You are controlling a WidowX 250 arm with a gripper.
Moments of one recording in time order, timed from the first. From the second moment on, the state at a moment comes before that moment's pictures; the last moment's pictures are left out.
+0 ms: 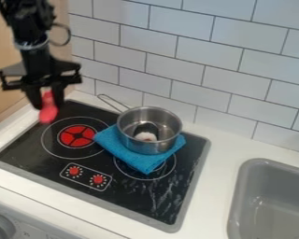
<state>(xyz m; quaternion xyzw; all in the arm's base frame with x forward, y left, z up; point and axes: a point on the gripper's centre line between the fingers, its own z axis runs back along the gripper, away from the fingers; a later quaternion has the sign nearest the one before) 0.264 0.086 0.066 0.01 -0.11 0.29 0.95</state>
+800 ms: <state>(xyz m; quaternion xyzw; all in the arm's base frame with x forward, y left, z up) 0.291 -0.028 0.084 0.01 -0.13 0.14 0.98</state>
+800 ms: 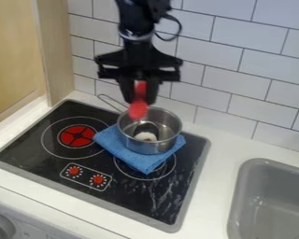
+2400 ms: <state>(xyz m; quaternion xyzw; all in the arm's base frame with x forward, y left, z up) 0.299 -0.122 -0.001 0.01 -0.05 -0.03 1.00</state>
